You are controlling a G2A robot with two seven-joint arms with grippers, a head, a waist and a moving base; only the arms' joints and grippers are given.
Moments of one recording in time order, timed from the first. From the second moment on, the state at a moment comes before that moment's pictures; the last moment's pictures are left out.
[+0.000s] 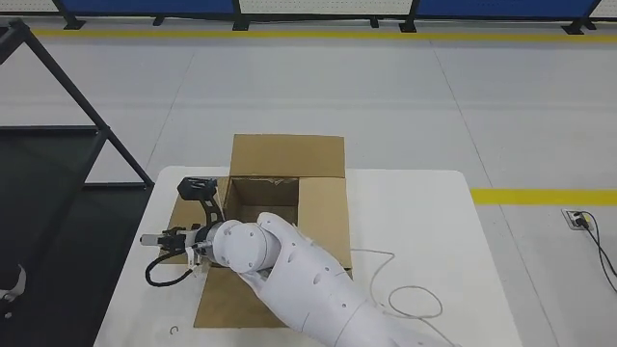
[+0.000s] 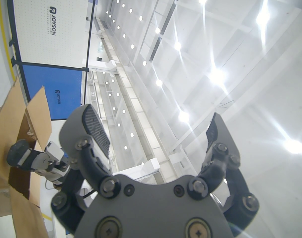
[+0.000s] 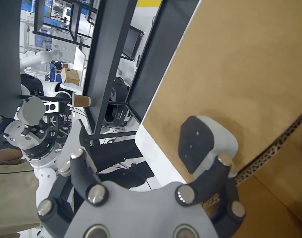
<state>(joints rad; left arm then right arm) 1.71 -1.17 -2.23 -1.78 -1.22 -0.24 -0.64 -0.21 -2.00 0.57 -0.53 -0.10 -0.03 0.50</state>
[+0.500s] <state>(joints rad) 1.72 -1.18 -2.17 -1.92 -1.11 -0.21 -0.66 -0.43 -1.87 0.74 -0.91 -0.33 -0.02 0.31</state>
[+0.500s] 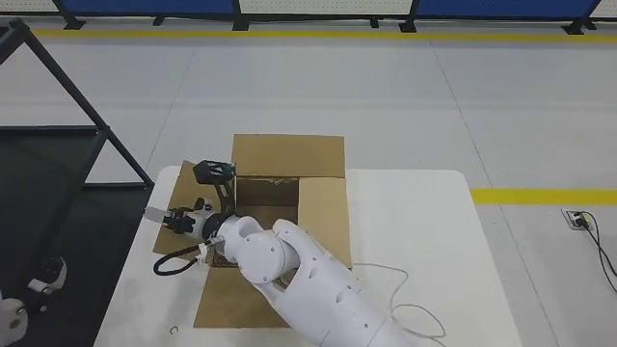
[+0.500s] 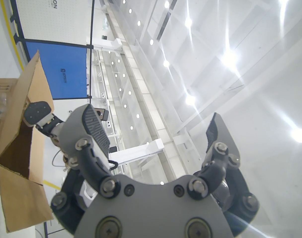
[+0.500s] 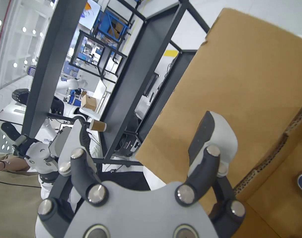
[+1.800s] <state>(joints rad) 1.53 -1.18 -1.87 -1.83 -0.54 -0.23 -0.45 -1.13 -1.66 1.05 -1.78 -0.66 -0.01 0.48</state>
